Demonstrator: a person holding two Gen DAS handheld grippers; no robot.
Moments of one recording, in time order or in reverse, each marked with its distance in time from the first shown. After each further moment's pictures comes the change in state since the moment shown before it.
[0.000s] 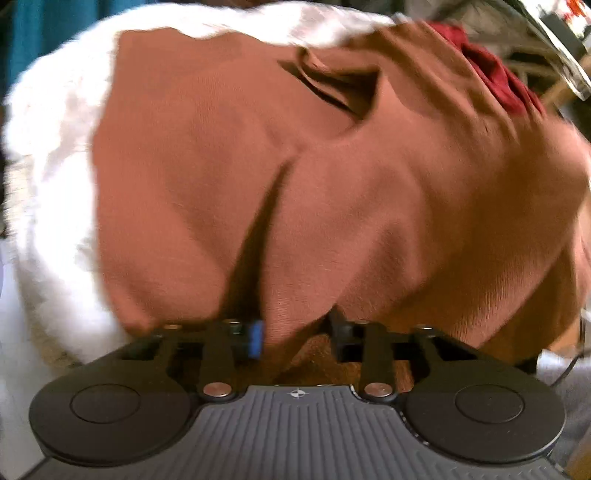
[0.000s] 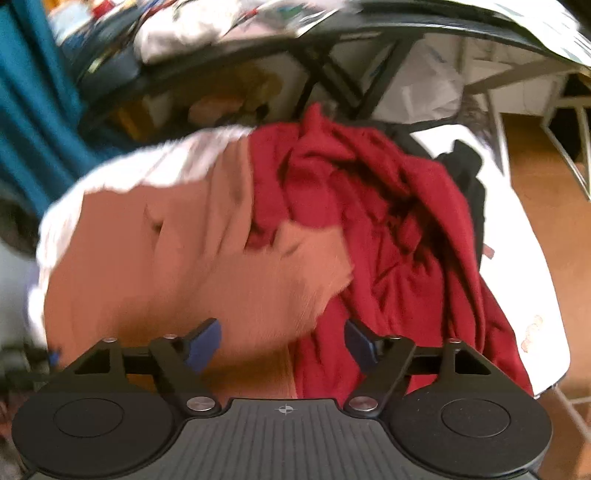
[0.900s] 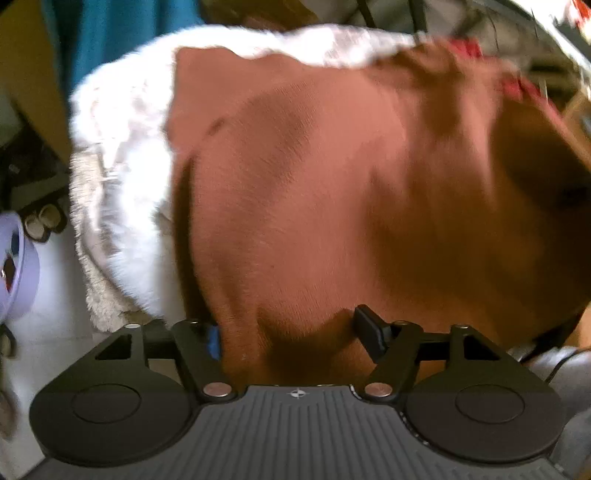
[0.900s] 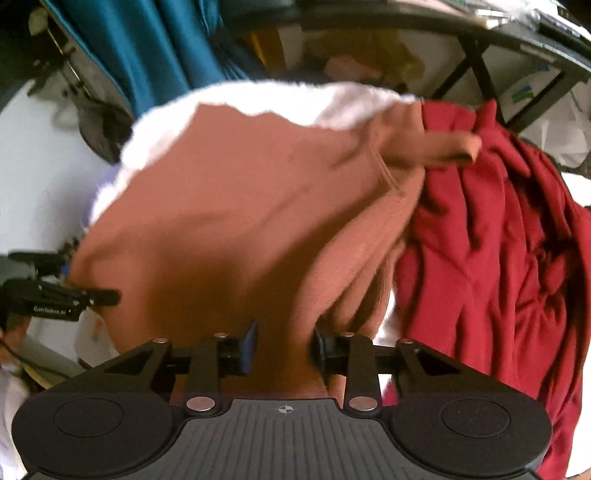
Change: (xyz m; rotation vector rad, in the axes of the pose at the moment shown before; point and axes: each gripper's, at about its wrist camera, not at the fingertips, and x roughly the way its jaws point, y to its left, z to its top) left arm -0.011 -0.004 -0.028 0.054 -0.037 0.121; right arm 0.034 0.082 -0.019 -0.292 0.102 0.198
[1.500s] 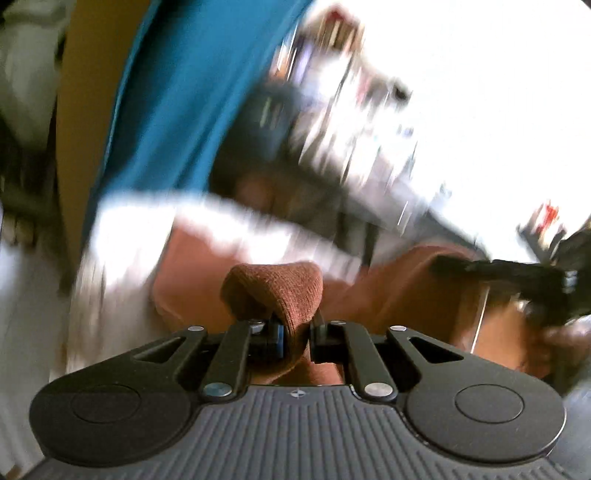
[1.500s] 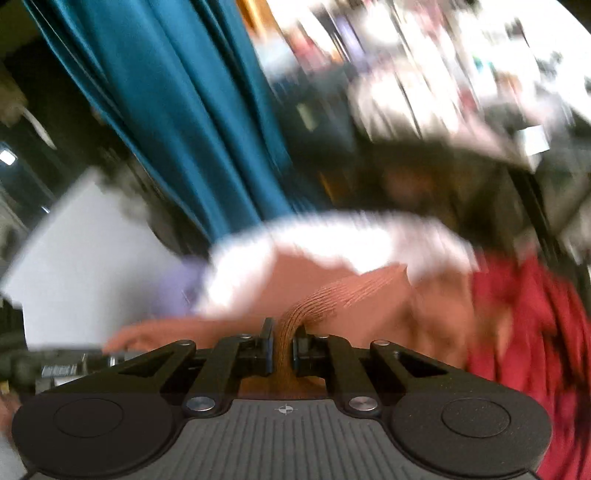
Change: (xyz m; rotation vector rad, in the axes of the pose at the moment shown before) left arm -0.220 -0.006 0.032 -0.406 -0.619 -0.192; right arm -0.129 0.011 0.110 -0.013 -0.407 0.299
